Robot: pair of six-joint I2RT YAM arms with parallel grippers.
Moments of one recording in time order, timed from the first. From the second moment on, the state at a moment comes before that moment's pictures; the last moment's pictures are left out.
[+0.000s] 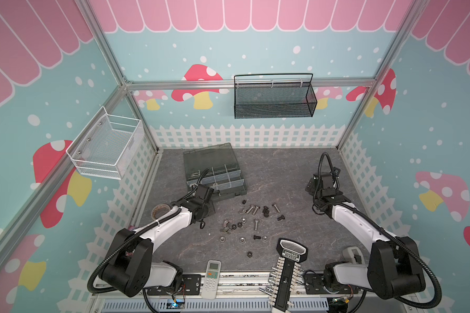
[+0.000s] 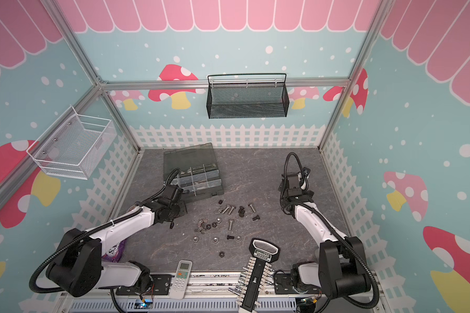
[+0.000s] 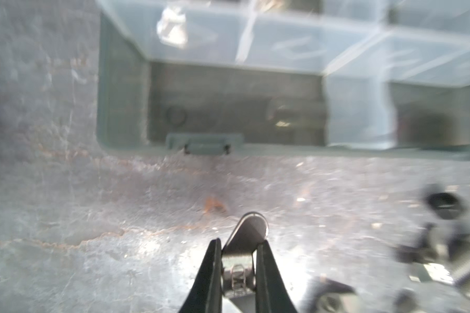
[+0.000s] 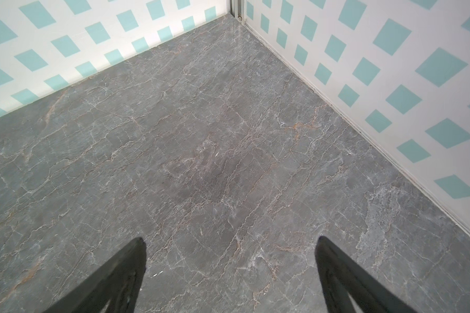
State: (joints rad) left arm -0.40 1.35 0.77 -0.47 -0.19 -0.69; right arm 0.16 1.30 0.78 -0.23 0.52 0.53
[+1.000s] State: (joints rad) left arm -0.32 1.66 1.03 -0.34 -0.14 -0.39; right arm 0.16 1.20 0.75 -0.23 0.52 0.53
